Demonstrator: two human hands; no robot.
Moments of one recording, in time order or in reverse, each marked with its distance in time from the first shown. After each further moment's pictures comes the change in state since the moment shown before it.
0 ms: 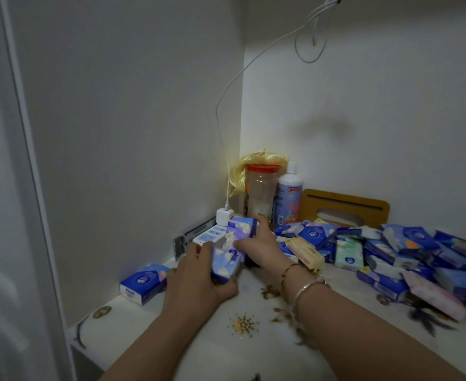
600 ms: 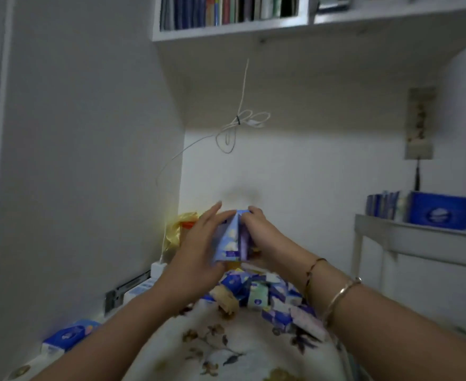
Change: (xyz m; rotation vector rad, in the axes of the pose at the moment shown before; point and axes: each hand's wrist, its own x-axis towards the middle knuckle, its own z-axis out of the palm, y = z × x) left_hand 0.005 0.155 -0.110 -0.592 0.140 0.593; right_hand -0.110 -0.139 -0.155 -0.028 0.017 -0.136
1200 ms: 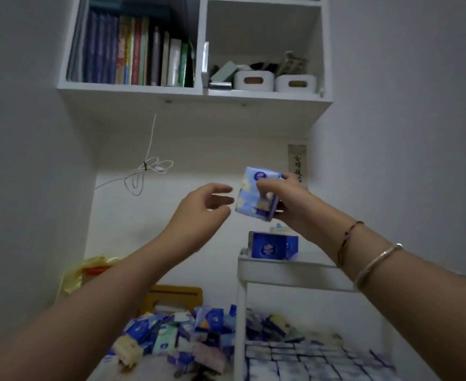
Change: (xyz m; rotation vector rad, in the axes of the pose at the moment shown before) left_hand 0.108 0.203 0.036 -0.422 0.005 -0.016; right_hand -0.136 -0.118 -0.200 0.125 0.414 -0.193
